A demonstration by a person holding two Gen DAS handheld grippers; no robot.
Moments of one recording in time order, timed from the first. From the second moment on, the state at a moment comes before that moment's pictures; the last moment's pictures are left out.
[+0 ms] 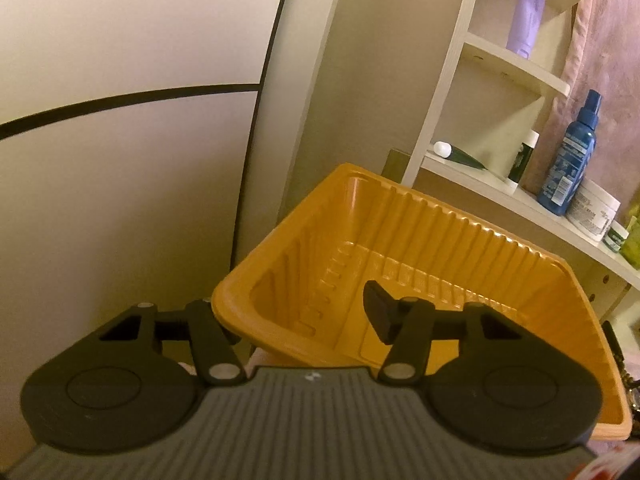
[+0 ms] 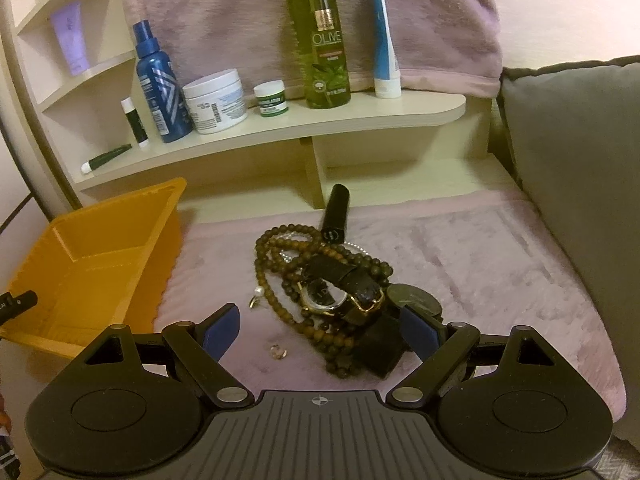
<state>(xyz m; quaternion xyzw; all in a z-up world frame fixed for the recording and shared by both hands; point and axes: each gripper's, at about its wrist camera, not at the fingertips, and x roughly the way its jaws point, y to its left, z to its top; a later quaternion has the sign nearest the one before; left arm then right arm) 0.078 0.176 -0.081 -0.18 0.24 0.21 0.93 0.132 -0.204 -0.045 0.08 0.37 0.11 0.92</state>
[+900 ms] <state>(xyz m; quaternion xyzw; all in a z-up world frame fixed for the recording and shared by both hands) 0.048 0.172 -0.022 -0.12 0.19 0.14 0.96 0.130 -0.177 -0.072 0.03 0.39 0.18 0.90</state>
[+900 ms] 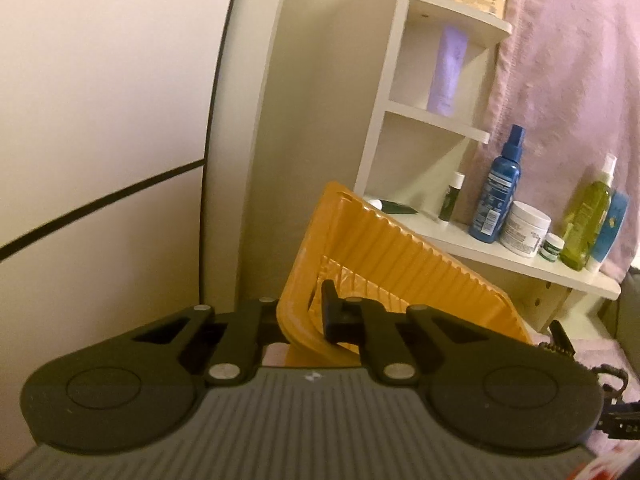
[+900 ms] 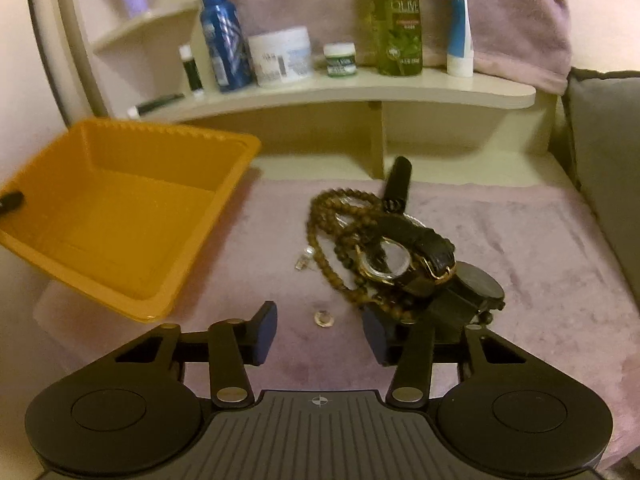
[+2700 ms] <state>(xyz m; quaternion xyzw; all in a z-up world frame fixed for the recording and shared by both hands) 0.074 0.175 -0.032 -0.08 0.22 0.16 0.96 0.143 -0.094 -0.040 0.03 0.34 0.34 0.88</state>
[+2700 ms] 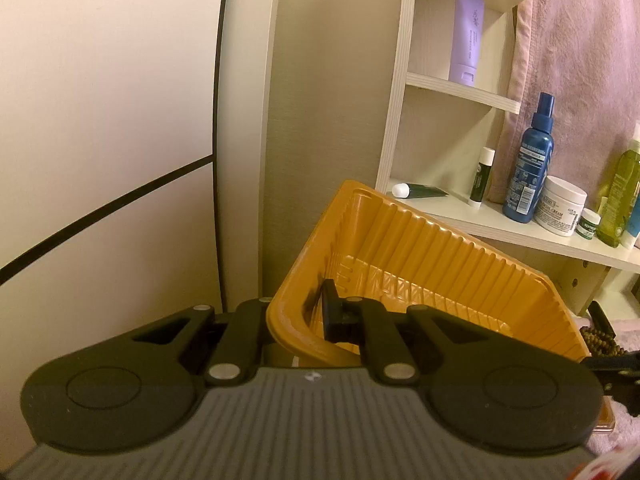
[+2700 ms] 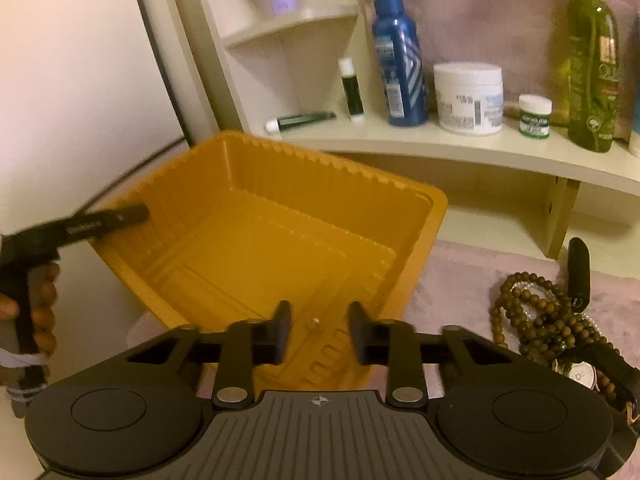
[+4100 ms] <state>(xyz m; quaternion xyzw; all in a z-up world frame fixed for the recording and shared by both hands) 0.076 0.176 -0.034 -0.08 0.23 0.17 0.96 0.179 -0.132 -0.089 -0.03 0.37 0.18 0.91</state>
